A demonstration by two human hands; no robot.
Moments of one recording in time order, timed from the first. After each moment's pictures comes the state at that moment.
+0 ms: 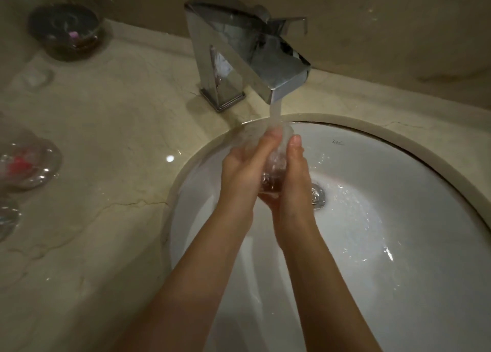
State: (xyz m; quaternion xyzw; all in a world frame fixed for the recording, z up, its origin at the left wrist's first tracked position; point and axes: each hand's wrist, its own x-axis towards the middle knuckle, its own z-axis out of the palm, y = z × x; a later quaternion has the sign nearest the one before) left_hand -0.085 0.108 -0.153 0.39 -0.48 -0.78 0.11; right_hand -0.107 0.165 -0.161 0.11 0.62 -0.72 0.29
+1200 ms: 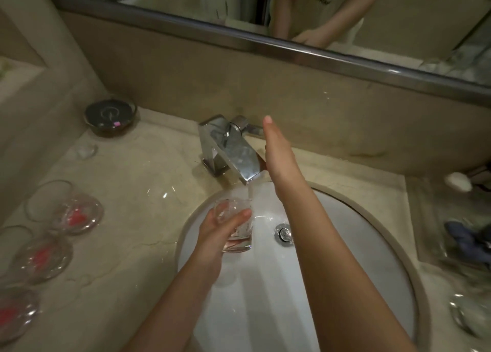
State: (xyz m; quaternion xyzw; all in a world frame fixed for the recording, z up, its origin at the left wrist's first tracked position) left_hand -0.045 0.096 -0.114 0.40 -0.44 -0.80 0.05; right_hand -0.184 0.136 -0.029 -0.08 0.76 -0.59 0.24
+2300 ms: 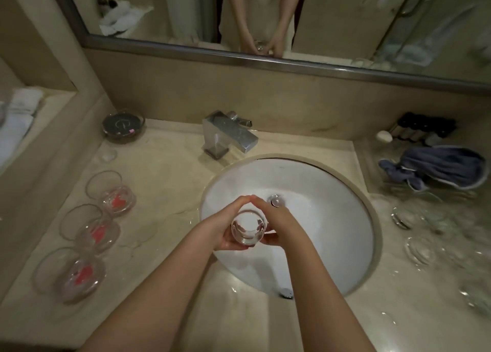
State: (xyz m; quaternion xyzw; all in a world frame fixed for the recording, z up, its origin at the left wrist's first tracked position) left_hand 0.020 0.093 -0.055 0.39 -0.52 -0.70 -0.30; right_hand -0.027 0.218 -0.058 0.20 0.73 -0.52 0.38
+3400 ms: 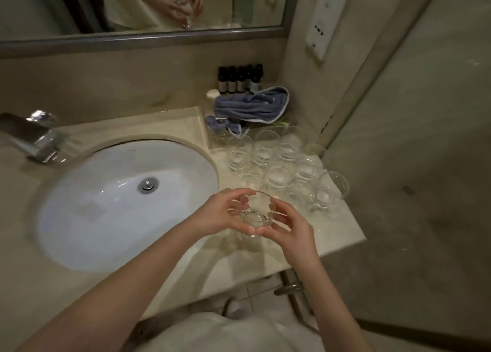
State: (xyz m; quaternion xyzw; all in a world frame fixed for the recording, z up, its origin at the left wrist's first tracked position) left_hand -0.002 0.418 -0.045 -0.07 -0.77 -0.58 -0.27; right_hand 0.058 0.604 -0.046 0.11 0.75 -0.65 0.06
